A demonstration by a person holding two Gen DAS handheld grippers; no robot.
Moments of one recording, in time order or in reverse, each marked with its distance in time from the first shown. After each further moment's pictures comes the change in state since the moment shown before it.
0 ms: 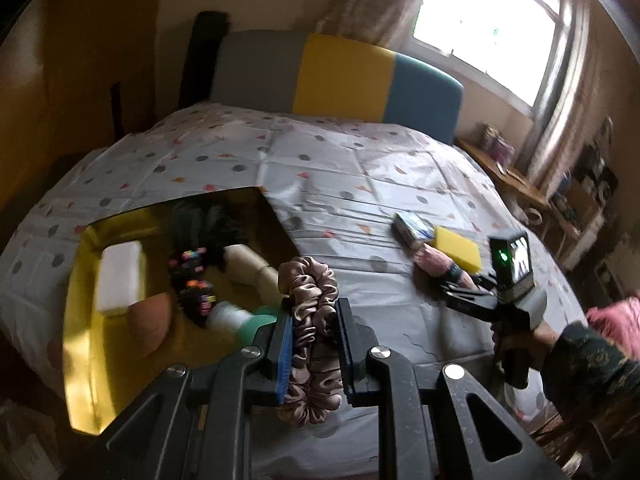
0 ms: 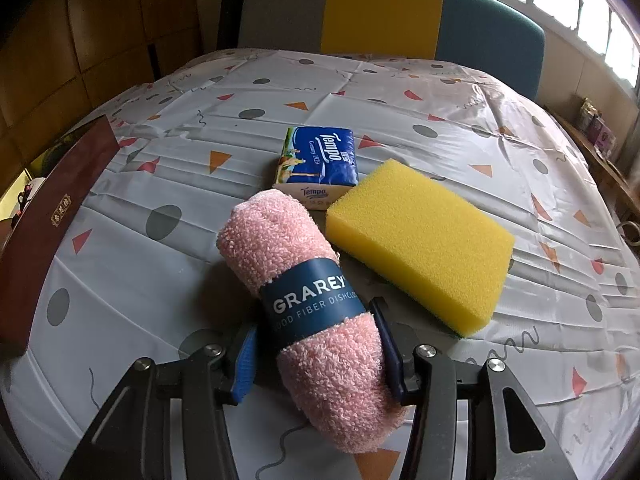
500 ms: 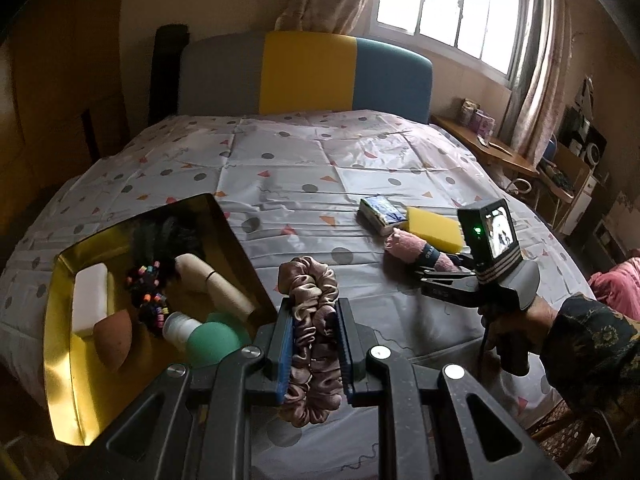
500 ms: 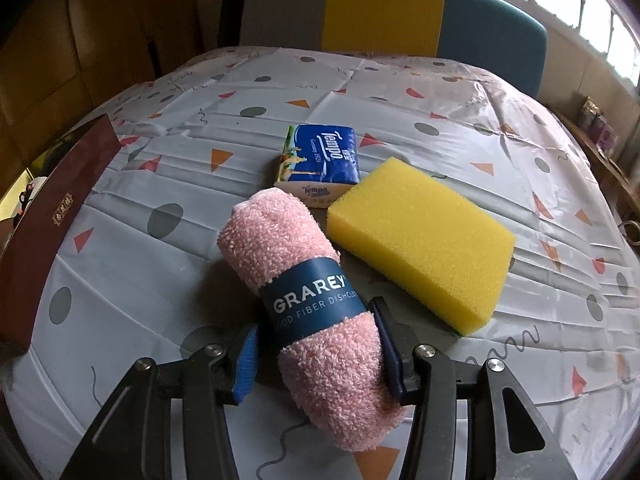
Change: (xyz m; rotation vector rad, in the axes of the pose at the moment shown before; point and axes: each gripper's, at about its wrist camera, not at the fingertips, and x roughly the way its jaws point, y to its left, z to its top) left arm 0.020 -0.062 -0.008 0.147 0.011 -0.012; right arm -0.001 -0.001 0.000 -0.001 0.008 0.009
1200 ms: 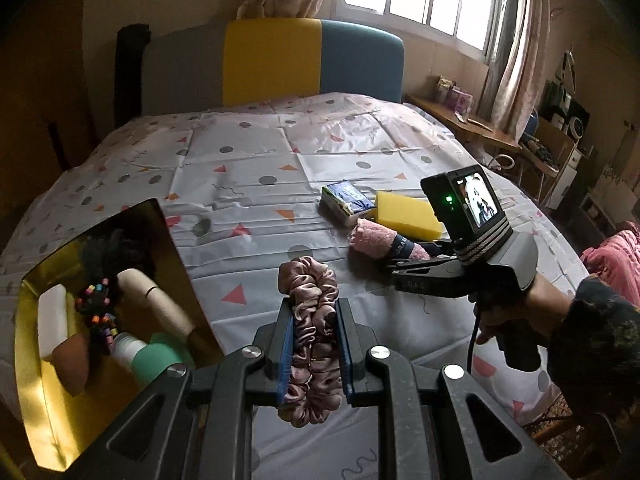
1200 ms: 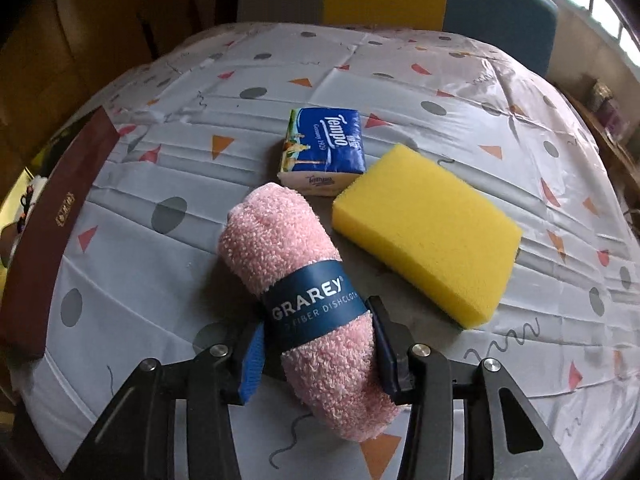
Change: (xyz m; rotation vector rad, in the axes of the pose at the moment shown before) left arm 0.034 -0.043 0.010 0.085 0.044 -0.055; right arm 0.001 -0.001 0.009 0.029 0.117 0.033
